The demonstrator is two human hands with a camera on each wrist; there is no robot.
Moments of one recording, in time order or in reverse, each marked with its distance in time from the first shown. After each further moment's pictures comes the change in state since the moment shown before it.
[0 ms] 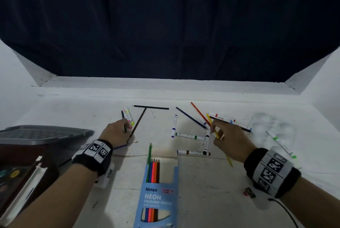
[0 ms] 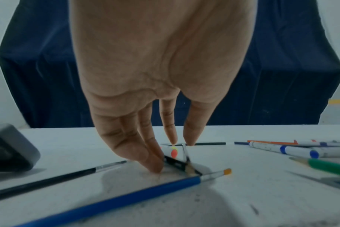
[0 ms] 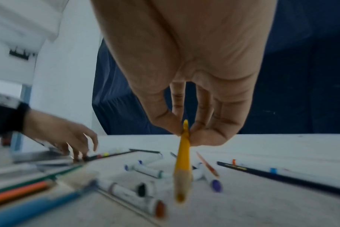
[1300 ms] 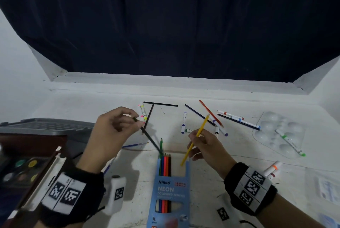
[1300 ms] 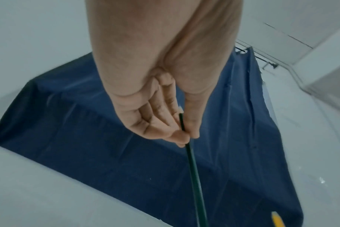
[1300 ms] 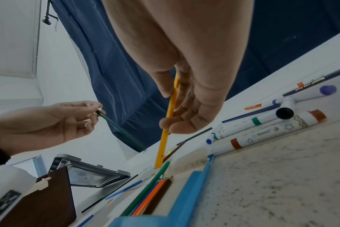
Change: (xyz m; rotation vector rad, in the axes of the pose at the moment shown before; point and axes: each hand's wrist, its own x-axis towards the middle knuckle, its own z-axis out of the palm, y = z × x) left_hand -0.129 0.034 -0.070 -0.835 0.239 0.270; right_hand -0.017 -0.065 0.077 0.878 -0.114 0.181
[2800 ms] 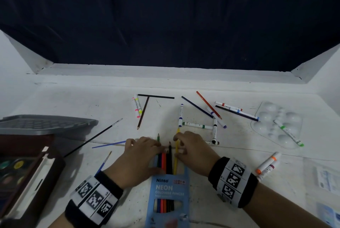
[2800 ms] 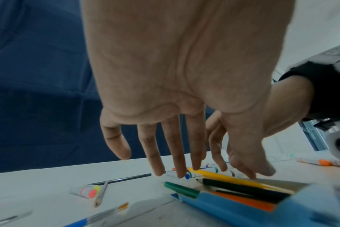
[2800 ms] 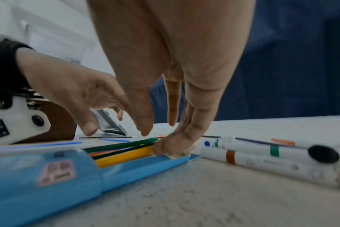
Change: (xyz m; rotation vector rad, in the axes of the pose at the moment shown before) left_hand -0.014 -0.061 0.054 1.052 -0.741 0.175; right_hand 0.015 0.018 0.021 -0.947 -0.183 -0.262
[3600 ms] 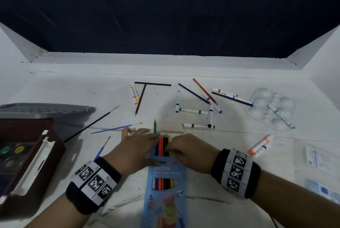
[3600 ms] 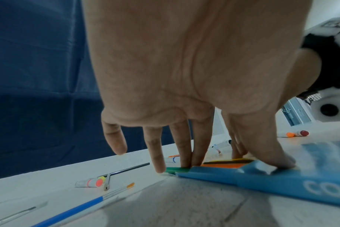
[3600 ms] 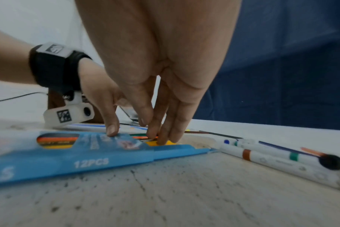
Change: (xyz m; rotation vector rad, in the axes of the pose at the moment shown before) left_hand -0.010 0.001 0.014 0.113 -0.127 0.014; right_hand -0.032 -0.012 0.007 -0.111 -0.154 -0.318
